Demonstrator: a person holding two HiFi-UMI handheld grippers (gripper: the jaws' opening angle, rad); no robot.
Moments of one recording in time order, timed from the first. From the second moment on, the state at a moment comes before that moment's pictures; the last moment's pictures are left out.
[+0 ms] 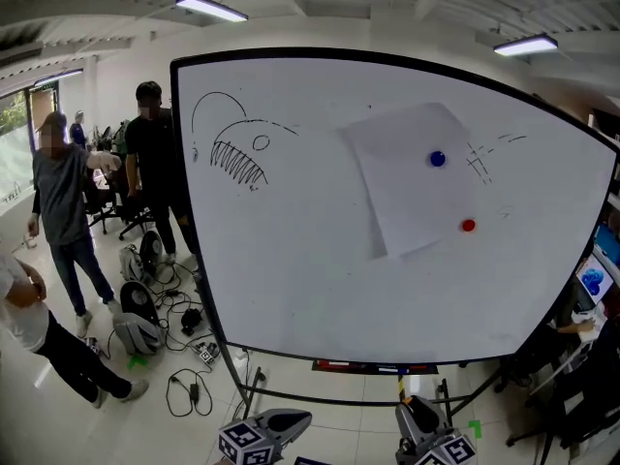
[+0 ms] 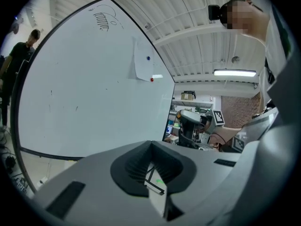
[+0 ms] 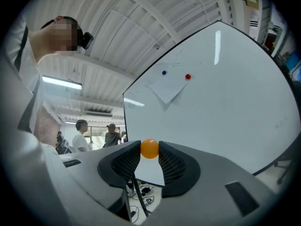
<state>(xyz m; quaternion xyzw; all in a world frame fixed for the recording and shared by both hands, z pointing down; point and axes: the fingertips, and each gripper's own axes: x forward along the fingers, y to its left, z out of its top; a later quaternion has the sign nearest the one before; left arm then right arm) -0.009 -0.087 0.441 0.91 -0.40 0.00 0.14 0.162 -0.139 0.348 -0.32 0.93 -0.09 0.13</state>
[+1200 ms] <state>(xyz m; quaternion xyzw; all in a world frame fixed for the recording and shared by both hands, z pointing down) -0.212 -0.158 0.456 0.90 -0.41 -0.01 0.17 -0.077 -0.282 0.250 -0.36 0.88 0.26 -0.12</state>
